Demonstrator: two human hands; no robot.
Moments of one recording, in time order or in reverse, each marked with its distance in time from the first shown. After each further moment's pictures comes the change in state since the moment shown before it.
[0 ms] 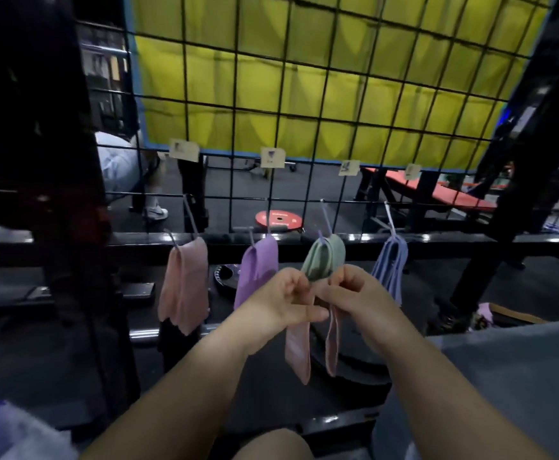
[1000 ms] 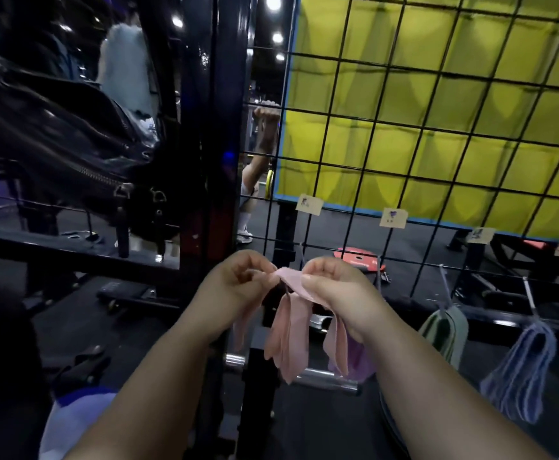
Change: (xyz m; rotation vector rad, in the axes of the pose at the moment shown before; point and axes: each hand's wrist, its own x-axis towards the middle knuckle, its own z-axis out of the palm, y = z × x) left_hand -0.092 0.077 -0.159 0.217 0.596 0.231; right_hand 0.082 -0.084 0.154 0.001 -0.312 -0.080
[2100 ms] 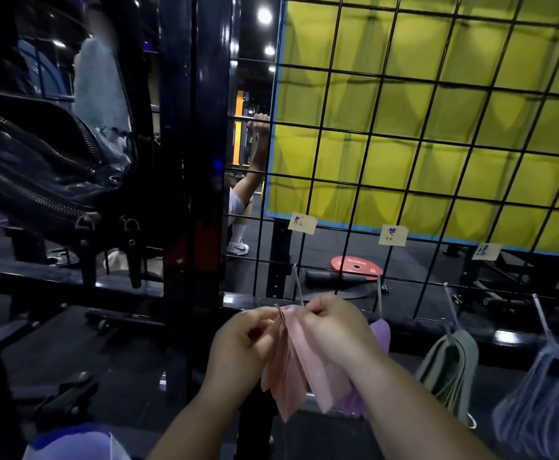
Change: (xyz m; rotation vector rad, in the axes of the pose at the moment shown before) left_hand -0.001 -0.048 0.037 0.249 0.204 0.064; right_hand 0.023 0.026 0.005 -0.590 0.208 0.181
